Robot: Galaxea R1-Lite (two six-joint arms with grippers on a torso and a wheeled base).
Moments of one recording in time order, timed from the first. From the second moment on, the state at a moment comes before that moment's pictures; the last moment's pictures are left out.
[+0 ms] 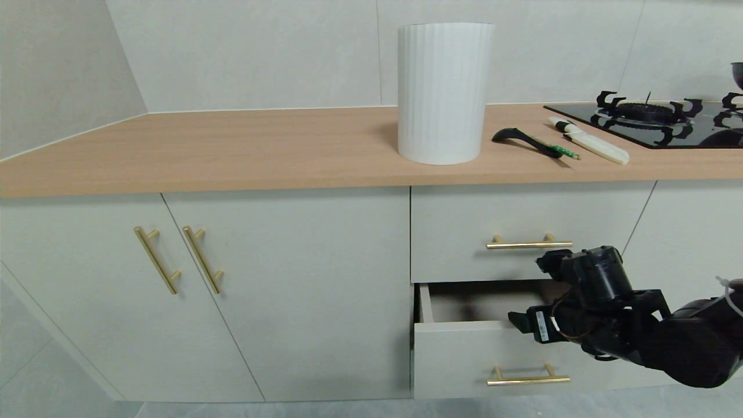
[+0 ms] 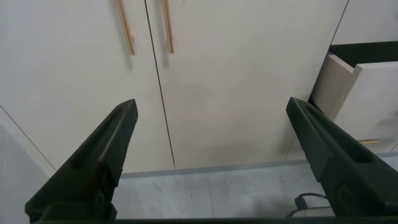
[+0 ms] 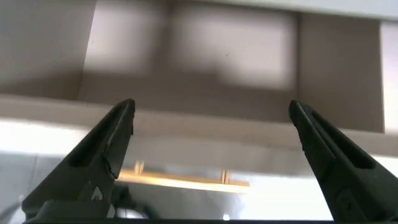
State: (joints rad) left arm 0.00 0.00 0.00 0.01 -0.05 0.01; right arm 0.42 1.89 -0.64 -0.52 -0.25 0.16
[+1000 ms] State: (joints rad) left arm 0.00 0.00 0.00 0.01 -0.06 0.01; right arm 0.47 1.83 -0.65 -0.22 -0.25 0.10
